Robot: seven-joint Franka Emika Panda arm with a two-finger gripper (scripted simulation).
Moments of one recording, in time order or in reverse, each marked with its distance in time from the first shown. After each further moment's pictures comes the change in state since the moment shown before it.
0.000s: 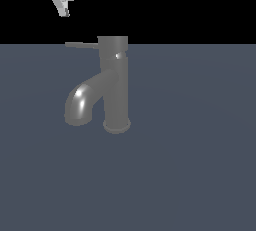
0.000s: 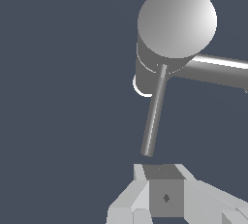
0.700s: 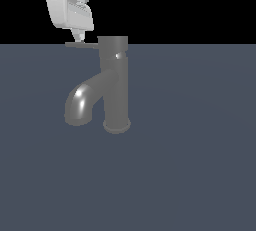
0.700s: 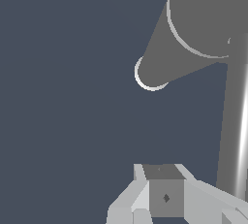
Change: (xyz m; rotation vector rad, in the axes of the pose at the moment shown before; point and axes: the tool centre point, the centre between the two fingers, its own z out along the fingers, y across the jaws) arm 0.012 -0.030 0.081 -0.089 -0.079 0.082
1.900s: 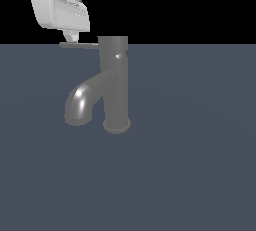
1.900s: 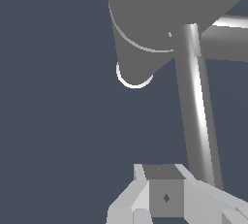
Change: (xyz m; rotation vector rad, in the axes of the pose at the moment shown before) arm -0.002 0.042 0.003 -0.001 -0.008 0.048
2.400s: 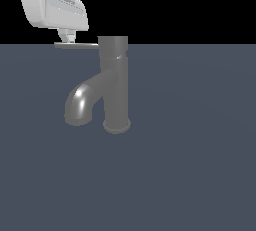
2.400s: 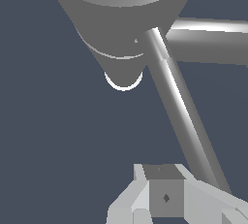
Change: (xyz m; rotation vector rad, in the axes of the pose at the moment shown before) arm 0.005 0.027 0.000 0.000 0.002 0.024
